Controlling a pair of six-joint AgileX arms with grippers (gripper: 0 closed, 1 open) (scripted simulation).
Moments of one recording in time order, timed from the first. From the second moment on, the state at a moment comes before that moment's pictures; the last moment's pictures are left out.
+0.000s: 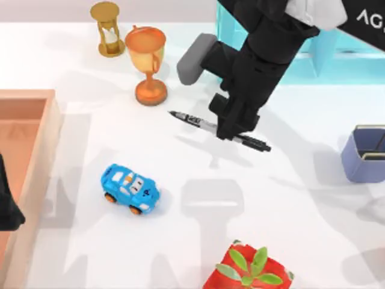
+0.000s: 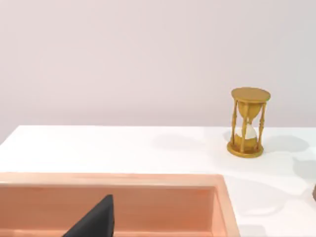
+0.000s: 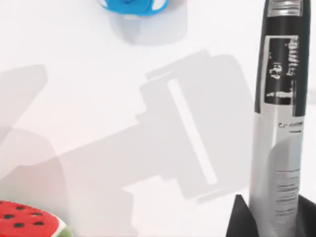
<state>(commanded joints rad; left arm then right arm) 0.00 0.00 0.00 0.00 0.00 0.00 0.61 2.08 1.92 -1.25 -0.25 -0.52</state>
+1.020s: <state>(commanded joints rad) 0.00 0.00 0.00 0.00 0.00 0.00 0.41 1.99 1.65 -1.02 -0.64 -0.60</state>
